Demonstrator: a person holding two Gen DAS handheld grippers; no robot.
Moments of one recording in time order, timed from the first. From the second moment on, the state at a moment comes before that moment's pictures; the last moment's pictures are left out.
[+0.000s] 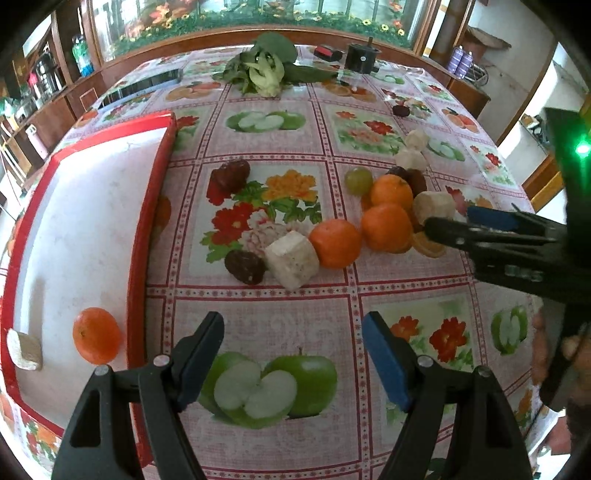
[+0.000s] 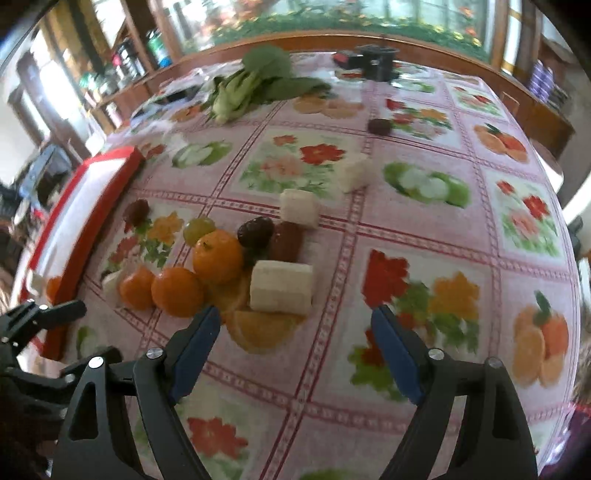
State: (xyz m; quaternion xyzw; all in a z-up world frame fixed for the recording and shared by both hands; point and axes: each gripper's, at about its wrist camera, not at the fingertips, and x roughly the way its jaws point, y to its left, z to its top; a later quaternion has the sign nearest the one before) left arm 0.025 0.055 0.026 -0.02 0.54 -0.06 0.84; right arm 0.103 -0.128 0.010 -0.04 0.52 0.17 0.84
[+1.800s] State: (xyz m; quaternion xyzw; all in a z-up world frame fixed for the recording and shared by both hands) left arm 0.056 0.026 0.017 -0.02 0.50 -0.13 0.86; right arm 0.084 -0.169 0.022 0.02 0.48 0.18 0.86
